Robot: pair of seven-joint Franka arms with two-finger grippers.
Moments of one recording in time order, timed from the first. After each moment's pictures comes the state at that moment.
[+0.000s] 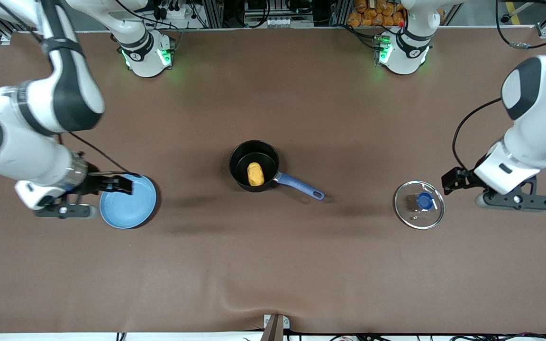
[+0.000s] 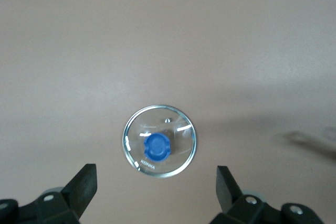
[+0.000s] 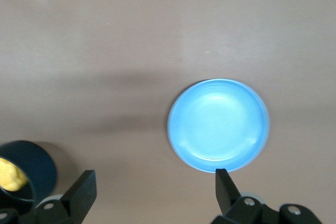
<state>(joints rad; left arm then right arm) 0.19 0.21 -0.36 -1.62 0.13 1.95 -0.08 0.00 0.32 0.13 -1.55 0.02 1.84 0.12</state>
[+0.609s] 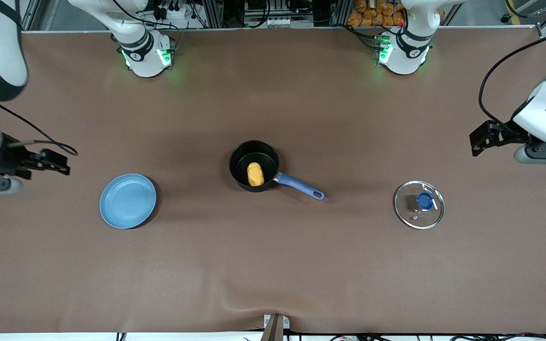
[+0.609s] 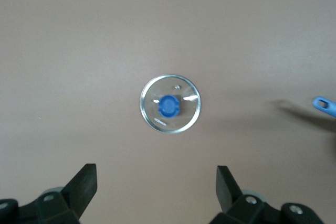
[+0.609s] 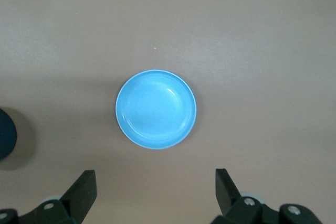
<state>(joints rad) 0.20 0.10 -0.35 -1.48 0.09 1.64 -0.08 -0.09 0.16 0.06 -1.55 0.00 1.70 -0.14</state>
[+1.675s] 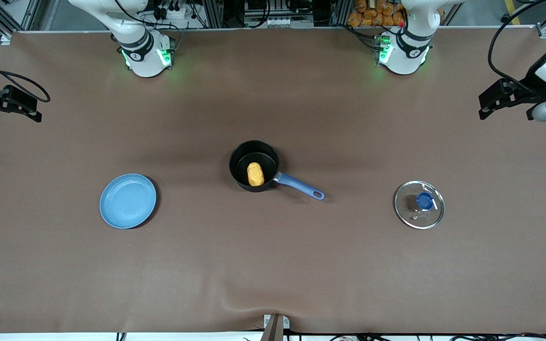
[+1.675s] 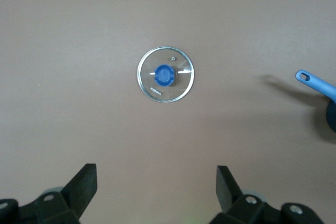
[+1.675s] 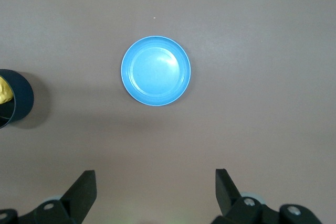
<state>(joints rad) 0.23 0.00 -0.35 -1.47 0.04 1.49 -0.09 -0.10 -0.03 0.06 -1.56 0.00 1.50 -0.14</state>
